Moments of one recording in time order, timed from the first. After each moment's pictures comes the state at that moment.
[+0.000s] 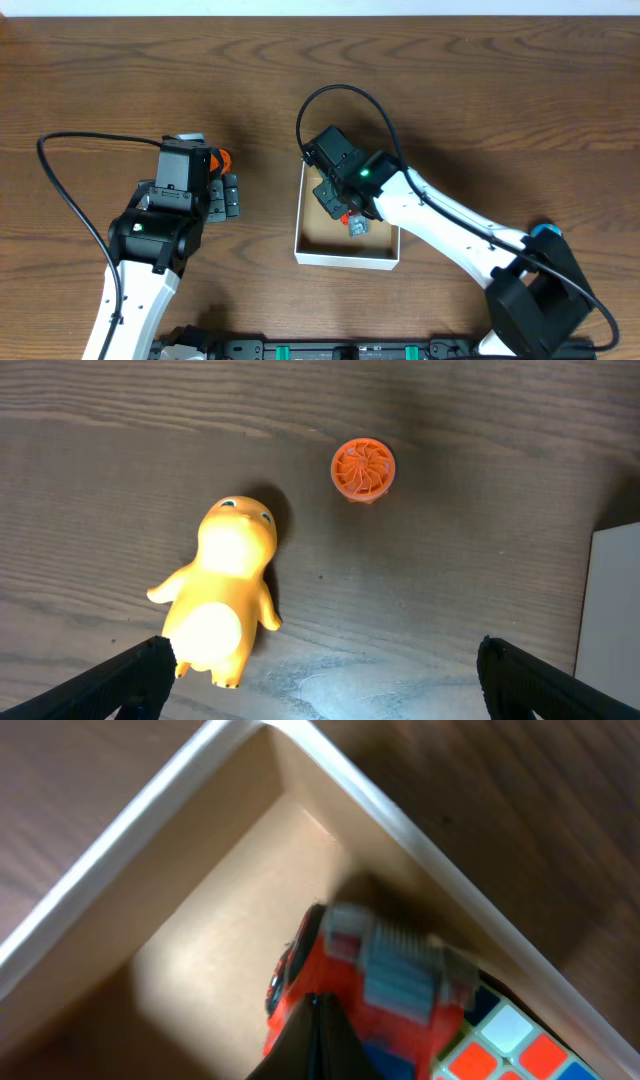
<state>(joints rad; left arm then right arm) -0.19 1.06 0.96 -0.91 -0.27 -0.20 0.77 1.78 1.27 -0.71 0.11 0.12</state>
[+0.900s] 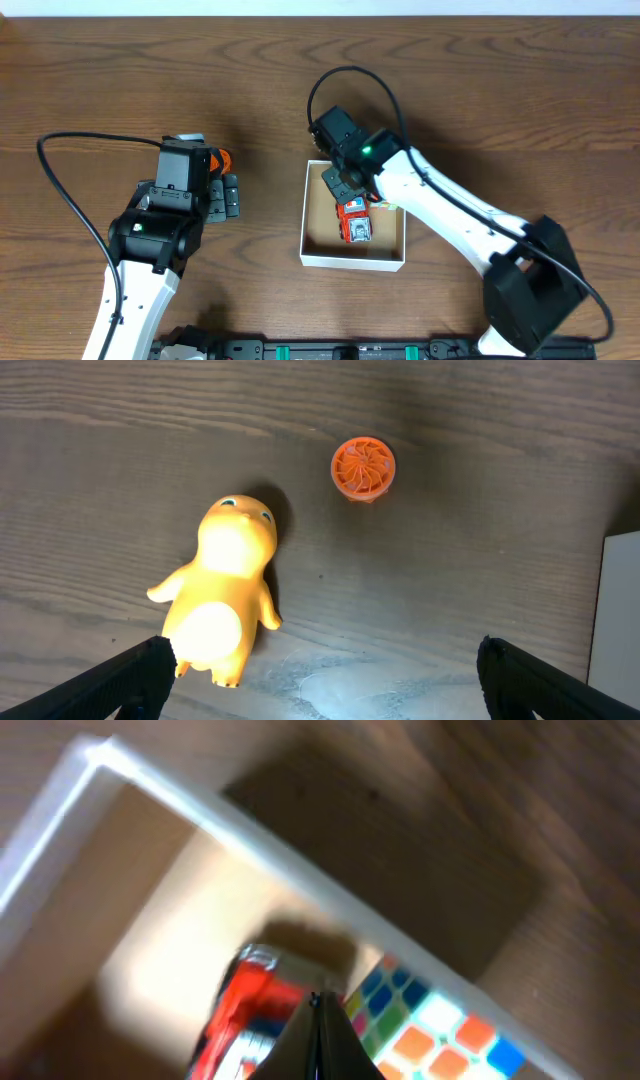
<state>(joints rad) -0.19 1.06 0.96 -0.92 -0.27 -0.20 0.71 1.82 1.42 -0.91 0.10 0.15</state>
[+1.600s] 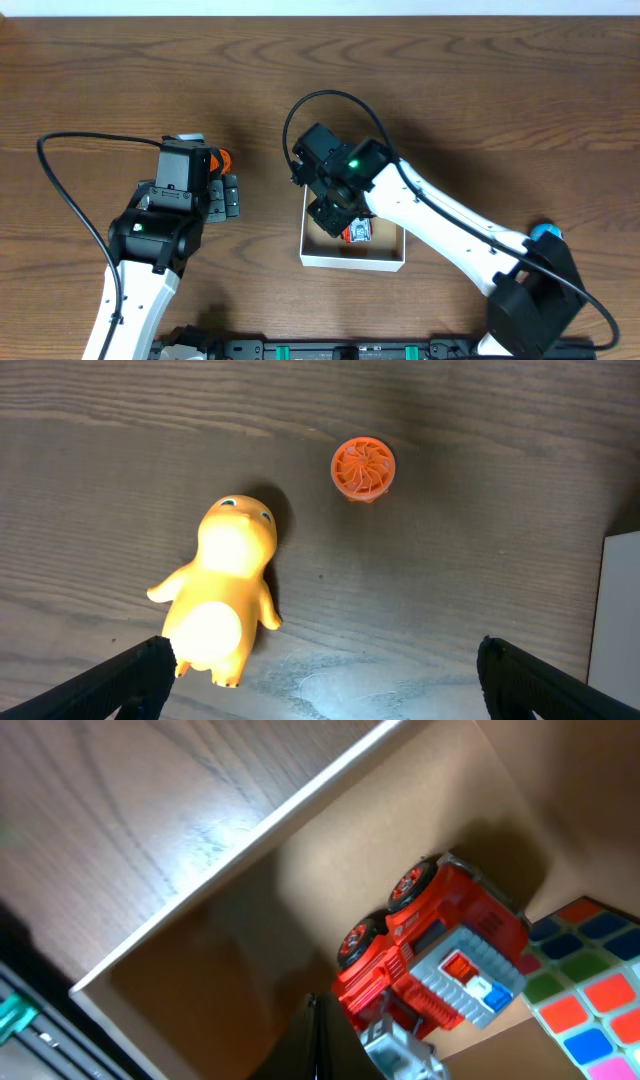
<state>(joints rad) -0.19 1.06 0.96 -0.92 -0.27 -0.20 0.81 1.81 1.45 -1.07 -0.12 0.04</state>
